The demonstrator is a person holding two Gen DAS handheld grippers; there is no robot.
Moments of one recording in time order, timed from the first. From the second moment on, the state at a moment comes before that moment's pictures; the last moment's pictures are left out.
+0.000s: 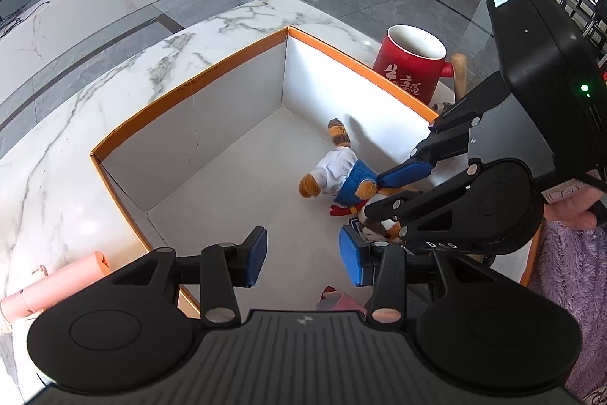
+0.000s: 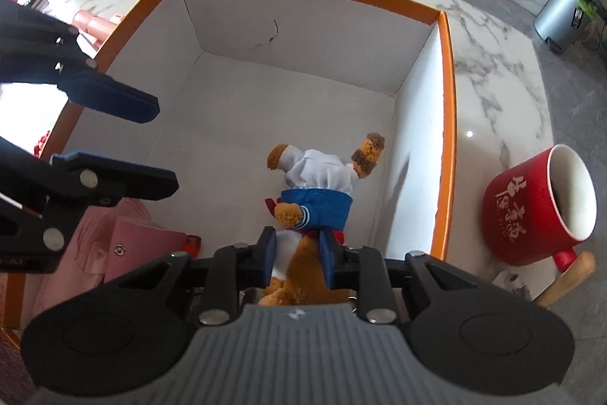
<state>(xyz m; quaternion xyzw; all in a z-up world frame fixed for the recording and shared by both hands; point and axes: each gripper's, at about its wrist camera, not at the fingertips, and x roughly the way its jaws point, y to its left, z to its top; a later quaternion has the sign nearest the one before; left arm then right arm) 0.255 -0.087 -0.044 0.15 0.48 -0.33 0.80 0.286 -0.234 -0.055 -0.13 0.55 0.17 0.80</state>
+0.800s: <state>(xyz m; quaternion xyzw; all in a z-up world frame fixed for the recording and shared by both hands) 0.215 -0.069 -0.009 0.16 0.46 -0.30 0.82 0.269 -0.229 -0.054 -0.14 0.53 0.17 0.82</state>
